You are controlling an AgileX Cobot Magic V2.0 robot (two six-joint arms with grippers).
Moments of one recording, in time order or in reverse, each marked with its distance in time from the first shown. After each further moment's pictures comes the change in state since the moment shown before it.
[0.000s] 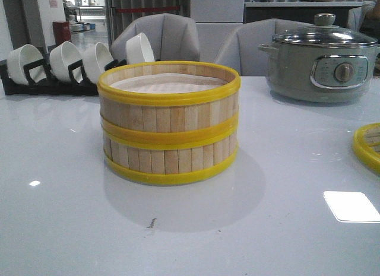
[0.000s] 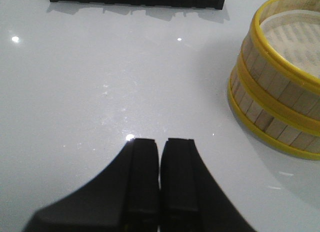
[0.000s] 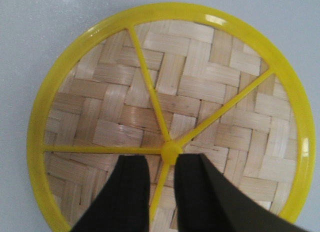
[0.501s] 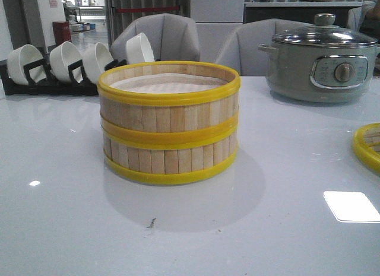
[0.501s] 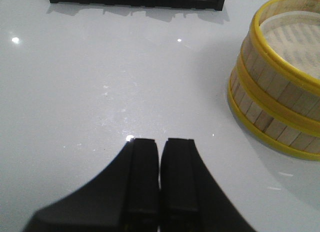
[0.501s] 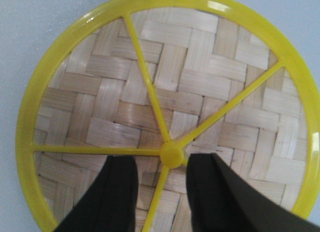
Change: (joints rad) left arm 0.000 0.000 0.000 0.001 0.000 0.000; right arm 0.000 0.031 -0.002 -0.002 0.000 0.000
